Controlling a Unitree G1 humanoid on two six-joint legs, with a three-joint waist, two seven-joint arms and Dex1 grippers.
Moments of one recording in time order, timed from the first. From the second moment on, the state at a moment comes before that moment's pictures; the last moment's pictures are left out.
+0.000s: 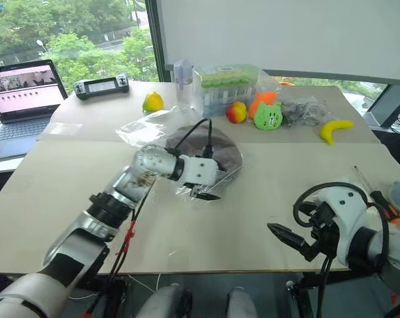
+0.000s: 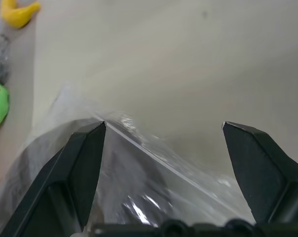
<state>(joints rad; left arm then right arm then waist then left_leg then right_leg) -0.88 0.26 -0.47 0.30 0.30 0.04 -1.05 0.28 -1.00 -0.69 -0.88 1.08 1.08 0.41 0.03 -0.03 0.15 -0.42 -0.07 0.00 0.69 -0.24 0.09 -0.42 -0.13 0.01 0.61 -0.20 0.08</state>
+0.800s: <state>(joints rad) -0.90 0.22 -0.49 0.44 0.51 0.03 -0.50 0.28 -1.01 -0.71 -0.87 1.08 1.08 0.39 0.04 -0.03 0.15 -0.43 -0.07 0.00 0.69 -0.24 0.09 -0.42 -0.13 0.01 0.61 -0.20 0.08</state>
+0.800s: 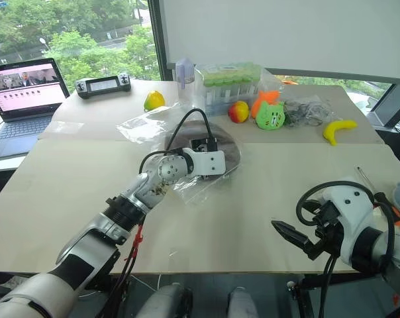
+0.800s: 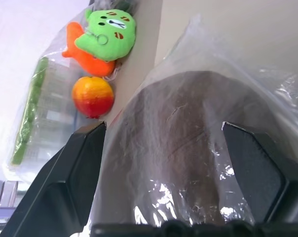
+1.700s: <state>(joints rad) -0.69 0.21 -0.55 0.32 0.55 -0.06 -0.46 0.29 -1.02 -0.67 -0.89 1.17 1.08 0.34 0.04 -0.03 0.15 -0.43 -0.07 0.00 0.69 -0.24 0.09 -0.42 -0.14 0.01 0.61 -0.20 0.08</state>
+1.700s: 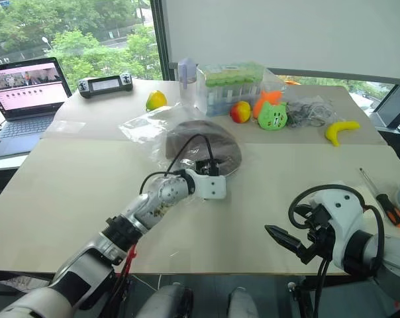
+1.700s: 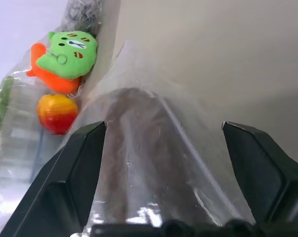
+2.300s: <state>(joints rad) -0.60 0.18 -0.55 0.21 0.78 0.01 -0.18 0.25 -1.13 -0.68 -0.84 1.31 1.12 0.31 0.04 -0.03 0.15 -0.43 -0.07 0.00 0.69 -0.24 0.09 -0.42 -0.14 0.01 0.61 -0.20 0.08</state>
